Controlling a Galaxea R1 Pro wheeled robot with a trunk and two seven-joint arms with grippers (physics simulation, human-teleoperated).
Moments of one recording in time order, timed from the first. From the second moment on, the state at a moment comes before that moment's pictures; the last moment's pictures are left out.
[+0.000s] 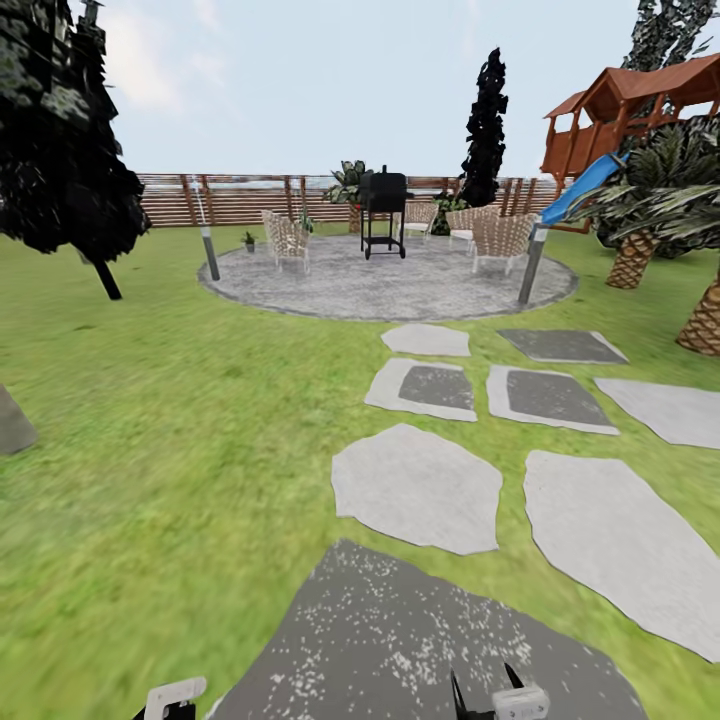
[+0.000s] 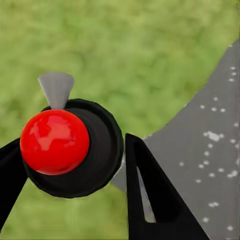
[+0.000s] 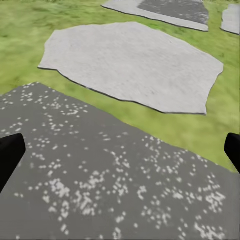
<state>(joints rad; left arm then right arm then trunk) -0.41 0.11 0.35 -0.01 -0.18 -0.49 0.01 -0.33 0.02 0.03 -0.03 0.23 -0.98 -0.17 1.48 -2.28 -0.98</state>
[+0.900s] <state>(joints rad) -0.41 0.11 0.35 -0.01 -0.18 -0.49 0.01 -0.33 0.02 0.03 -0.03 0.23 -0.98 -0.17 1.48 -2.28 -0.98</state>
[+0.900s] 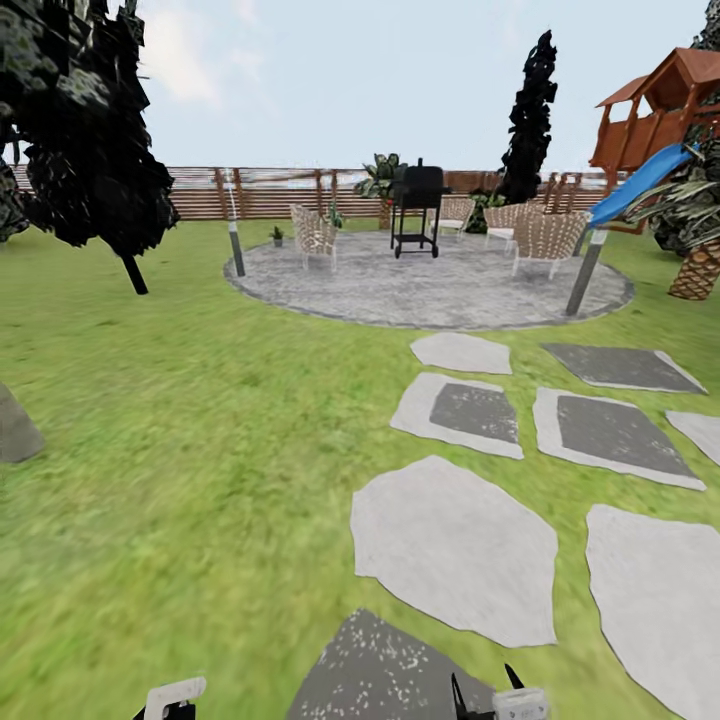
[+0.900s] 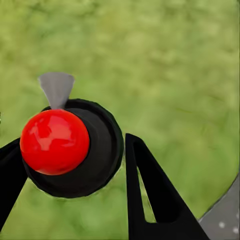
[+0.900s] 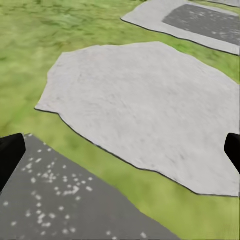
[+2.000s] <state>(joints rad) -0.41 0.11 0.35 -0.01 -0.17 -0.49 0.01 -0.33 0.02 0.03 -0.03 0.23 -0.98 -0.17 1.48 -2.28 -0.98</state>
